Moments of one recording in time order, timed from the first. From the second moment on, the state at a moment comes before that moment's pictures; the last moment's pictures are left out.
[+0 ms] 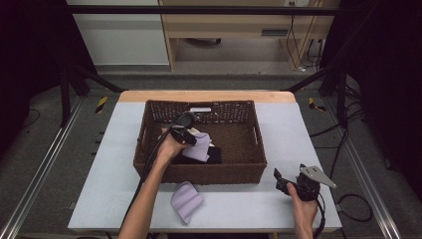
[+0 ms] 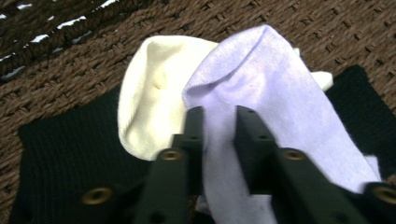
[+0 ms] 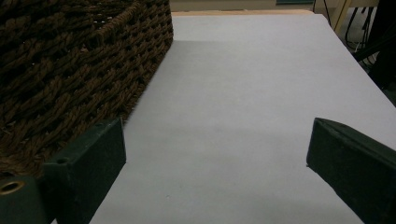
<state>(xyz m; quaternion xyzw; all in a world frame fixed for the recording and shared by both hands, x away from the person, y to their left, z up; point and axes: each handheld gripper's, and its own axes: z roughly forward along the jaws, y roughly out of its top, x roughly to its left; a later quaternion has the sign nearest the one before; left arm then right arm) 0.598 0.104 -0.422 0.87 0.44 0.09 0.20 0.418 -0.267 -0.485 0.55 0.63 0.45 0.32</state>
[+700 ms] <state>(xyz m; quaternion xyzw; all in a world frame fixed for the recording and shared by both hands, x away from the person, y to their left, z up) 0.583 0.114 -0.396 0.84 0.43 0.14 0.32 0.419 -0.266 -0.485 0.55 0.63 0.44 0.32</state>
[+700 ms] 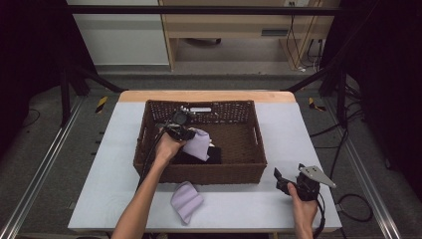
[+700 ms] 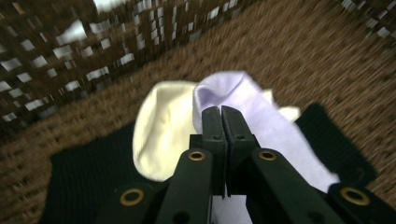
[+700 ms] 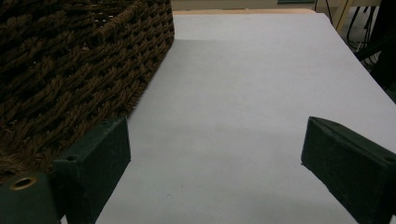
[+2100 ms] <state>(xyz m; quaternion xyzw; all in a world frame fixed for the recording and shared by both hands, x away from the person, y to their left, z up) 0.420 0.171 -0.288 0.76 0.27 0.22 0.55 0.418 -0.266 -0.485 0.55 0.63 0.44 0.32</state>
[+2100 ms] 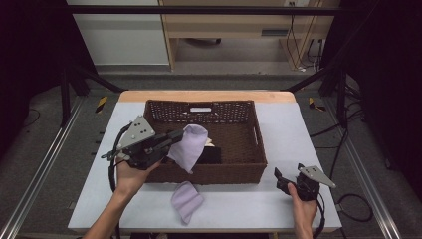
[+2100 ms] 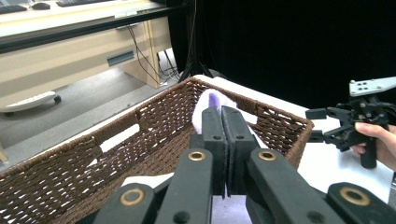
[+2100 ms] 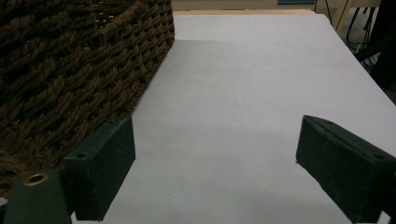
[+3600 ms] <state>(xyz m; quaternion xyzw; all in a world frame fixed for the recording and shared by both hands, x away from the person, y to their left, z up) 0.369 0.179 -0.391 0.81 0.28 0.16 0.49 0.418 -0.268 -0.485 0.55 0.62 0.45 0.32</state>
